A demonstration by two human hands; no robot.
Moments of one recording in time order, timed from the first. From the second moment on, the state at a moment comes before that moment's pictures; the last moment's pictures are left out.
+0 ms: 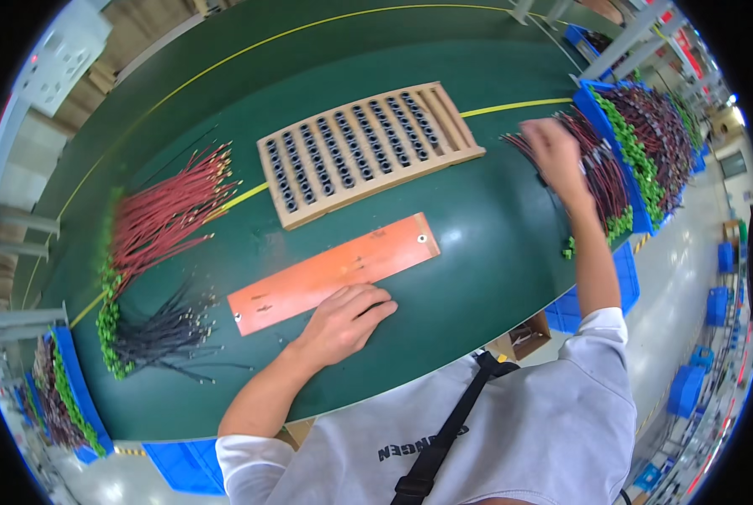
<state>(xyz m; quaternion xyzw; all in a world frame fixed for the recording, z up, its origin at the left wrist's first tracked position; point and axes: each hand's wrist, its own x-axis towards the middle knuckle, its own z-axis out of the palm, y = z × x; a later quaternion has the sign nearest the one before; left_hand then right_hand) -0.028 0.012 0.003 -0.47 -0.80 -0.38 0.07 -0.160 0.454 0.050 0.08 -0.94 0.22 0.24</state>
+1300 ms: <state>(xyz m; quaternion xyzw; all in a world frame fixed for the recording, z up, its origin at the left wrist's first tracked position) 0.089 -0.246 0.043 -0.20 -0.97 0.11 0.11 -0.217 0.372 -0.057 0.05 -0.85 0.49 0.20</state>
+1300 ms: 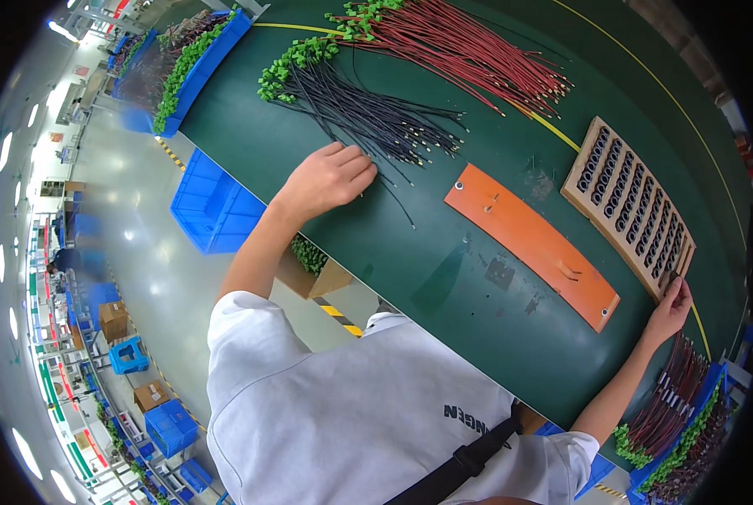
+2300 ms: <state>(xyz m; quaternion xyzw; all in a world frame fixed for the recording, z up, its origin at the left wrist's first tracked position) -0.134 -0.309 0.026 -0.10 -0.98 0.08 0.13 -0.206 0.348 -0.047 0.04 -0.83 0.52 0.22</state>
